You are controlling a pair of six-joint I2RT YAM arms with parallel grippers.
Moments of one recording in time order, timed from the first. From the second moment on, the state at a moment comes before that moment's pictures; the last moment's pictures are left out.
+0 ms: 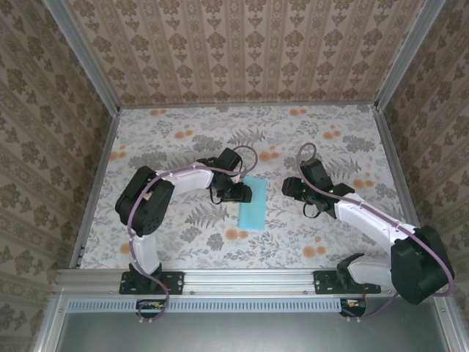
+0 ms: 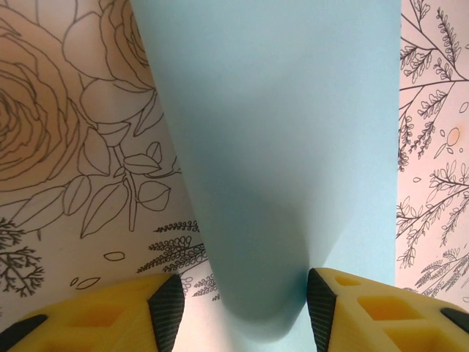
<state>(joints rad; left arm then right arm) -0.72 1.90 1.17 -0.51 0.37 -0.45 0.42 1.23 0.69 -0.34 0.05 0.66</state>
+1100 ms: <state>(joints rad) -0.72 1.91 1.19 -0.54 0.37 -0.43 0.42 1.23 0.68 -0.35 0.05 0.66</state>
